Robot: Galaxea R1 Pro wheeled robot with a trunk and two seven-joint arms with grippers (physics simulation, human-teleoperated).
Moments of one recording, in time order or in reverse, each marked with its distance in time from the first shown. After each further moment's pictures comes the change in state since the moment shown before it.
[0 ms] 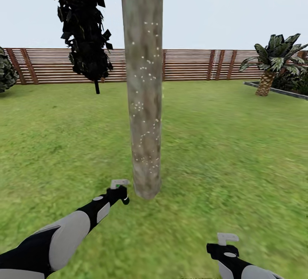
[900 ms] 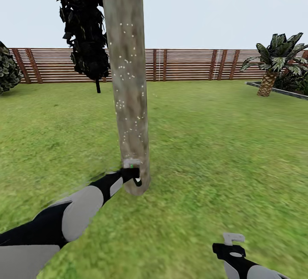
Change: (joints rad) left arm -0.180 -0.088 -0.008 0.006 -0.004 0.159 0.000; right arm 0.000 -0.037 0.000 -0.002 -0.003 0.000 -0.004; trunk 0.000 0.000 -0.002
